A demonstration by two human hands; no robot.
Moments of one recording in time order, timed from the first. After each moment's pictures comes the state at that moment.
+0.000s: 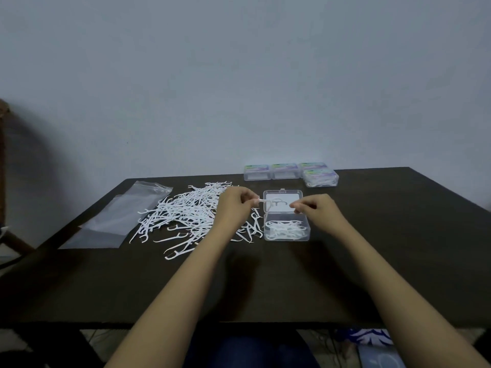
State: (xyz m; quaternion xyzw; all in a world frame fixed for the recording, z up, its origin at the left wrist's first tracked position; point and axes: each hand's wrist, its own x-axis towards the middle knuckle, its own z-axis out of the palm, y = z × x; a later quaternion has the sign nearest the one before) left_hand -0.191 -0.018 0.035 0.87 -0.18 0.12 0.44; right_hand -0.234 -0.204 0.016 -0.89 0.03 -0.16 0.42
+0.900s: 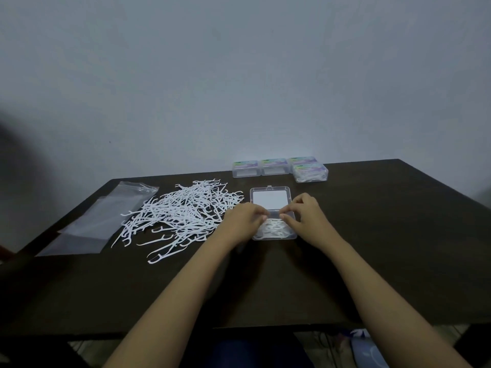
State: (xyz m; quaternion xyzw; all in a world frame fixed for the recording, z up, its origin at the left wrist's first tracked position) left_hand -0.189 -0.047 0.011 0.92 -0.30 0.02 0.23; right_hand -0.241 -0.207 -0.006 -0.95 0.00 -0.17 0.28
